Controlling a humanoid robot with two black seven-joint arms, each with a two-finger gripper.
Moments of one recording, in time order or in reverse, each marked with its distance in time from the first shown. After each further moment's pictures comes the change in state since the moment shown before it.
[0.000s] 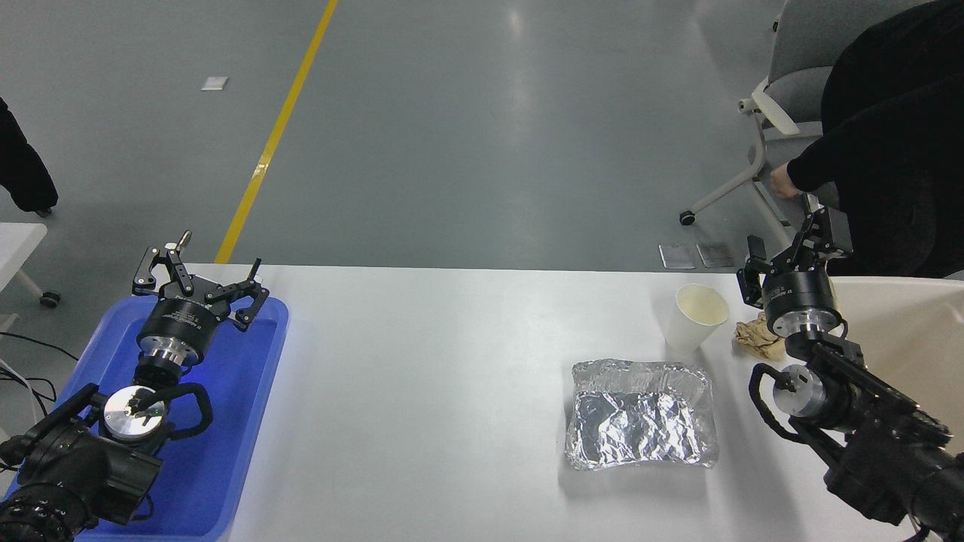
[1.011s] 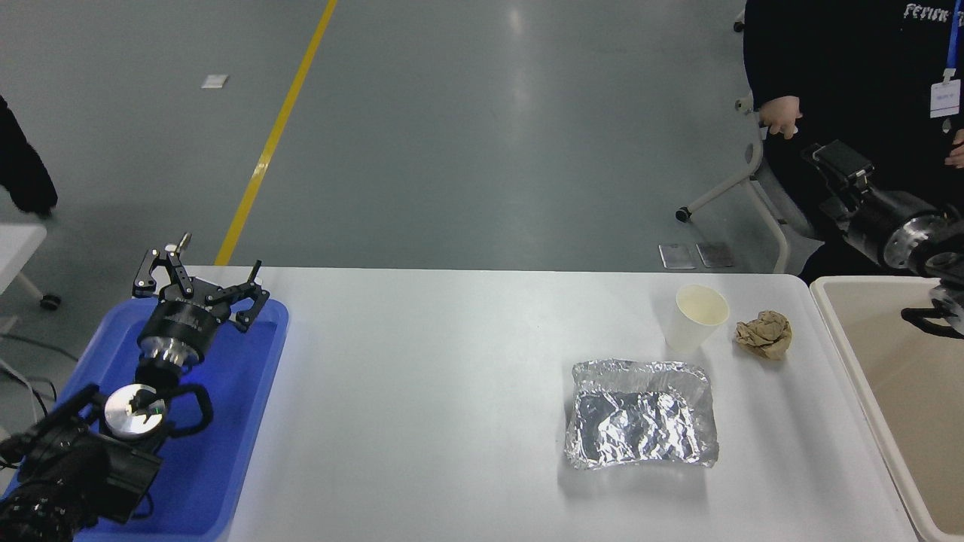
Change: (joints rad) left arm 0.000 0.000 0.000 0.000 0.000 0.000 0.000; right arm 0.766 -0.355 -1.427 0.117 -0.010 0.012 -0.353
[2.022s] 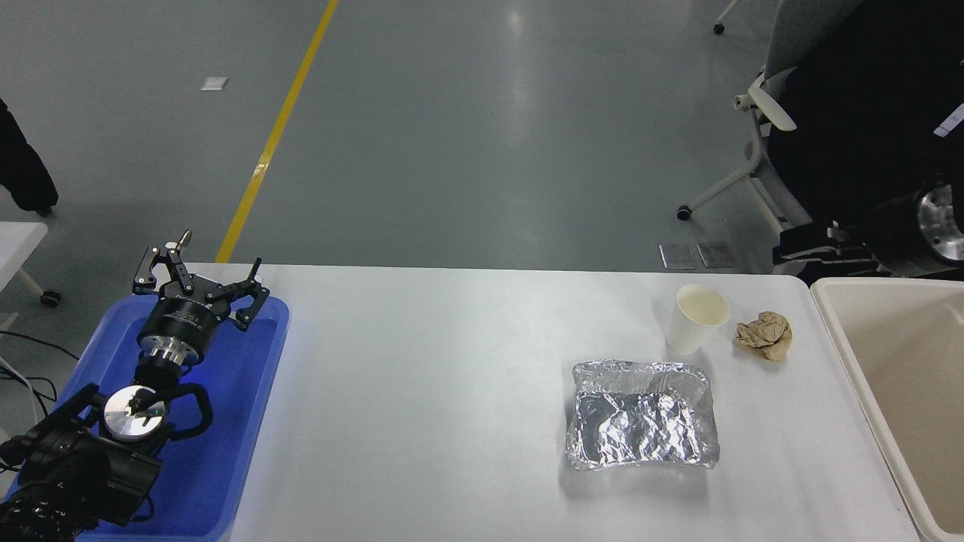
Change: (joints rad) left arm 0.000 0.000 0.000 0.000 0.000 0.000 0.000; right arm 0.642 0.110 -0.610 0.399 -0.309 0.456 -0.042
